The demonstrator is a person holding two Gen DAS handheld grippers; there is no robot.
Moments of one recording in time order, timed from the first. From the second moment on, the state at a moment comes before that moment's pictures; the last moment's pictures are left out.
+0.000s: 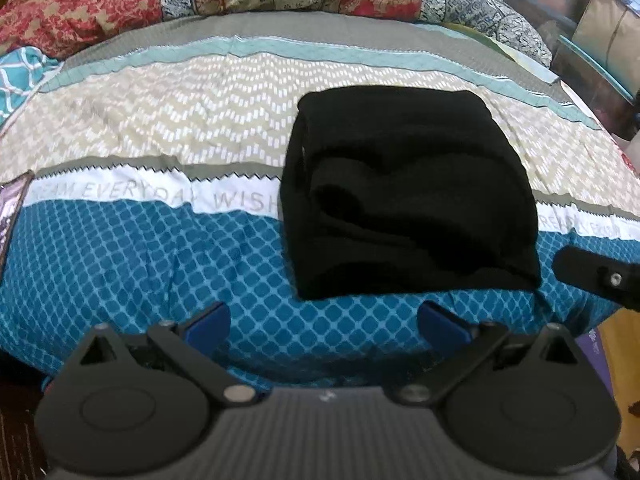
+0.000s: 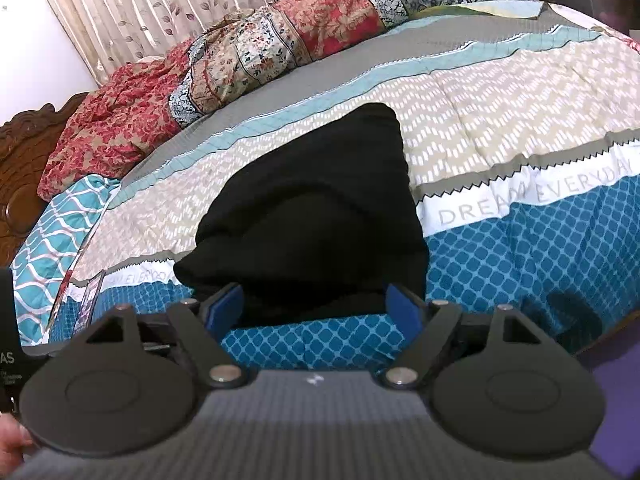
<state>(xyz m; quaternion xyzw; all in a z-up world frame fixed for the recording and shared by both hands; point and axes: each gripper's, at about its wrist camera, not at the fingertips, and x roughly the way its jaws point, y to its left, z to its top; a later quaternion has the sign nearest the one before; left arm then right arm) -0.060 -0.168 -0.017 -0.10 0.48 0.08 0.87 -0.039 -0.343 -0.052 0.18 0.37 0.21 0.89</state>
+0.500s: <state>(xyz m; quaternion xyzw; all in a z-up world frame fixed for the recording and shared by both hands) -0.058 -0.173 -0.029 -0.16 0.51 0.04 0.84 -0.032 -0.348 -0.061 0.20 0.38 0.21 0.88</state>
